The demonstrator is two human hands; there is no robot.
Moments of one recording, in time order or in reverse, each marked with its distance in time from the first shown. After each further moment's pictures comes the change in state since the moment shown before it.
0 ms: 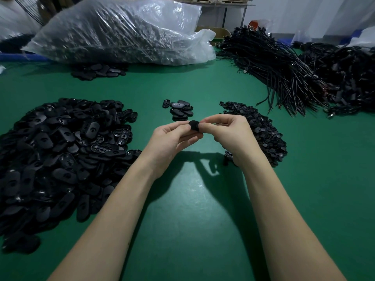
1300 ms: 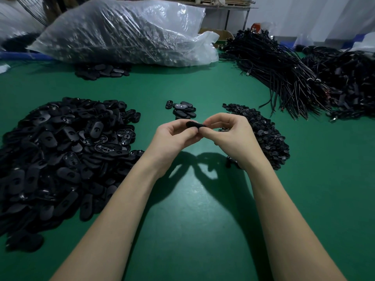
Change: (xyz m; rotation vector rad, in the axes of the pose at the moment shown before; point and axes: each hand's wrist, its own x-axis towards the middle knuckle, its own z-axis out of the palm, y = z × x) left_hand 0.003 -0.003 -0.002 0.097 0.007 0.116; right_hand 0.000 0.005 -0.003 -0.155 -0.034 -0.214
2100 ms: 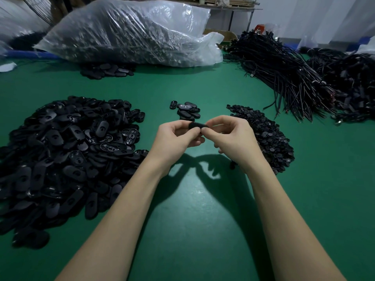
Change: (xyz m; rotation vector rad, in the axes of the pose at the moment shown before) left_hand -0.005 0.006 -0.001 0.202 0.093 0.030; right_hand 0.001 0.002 0.009 0.005 0.006 0.018
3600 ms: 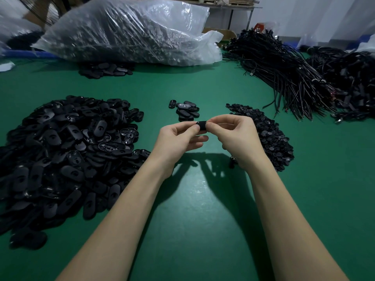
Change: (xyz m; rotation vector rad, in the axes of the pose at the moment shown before) left_hand -0.001 -0.002 0.007 -0.161 -0.028 -0.092; right_hand 0.001 -0.004 -0.002 0.096 0.070 0.098
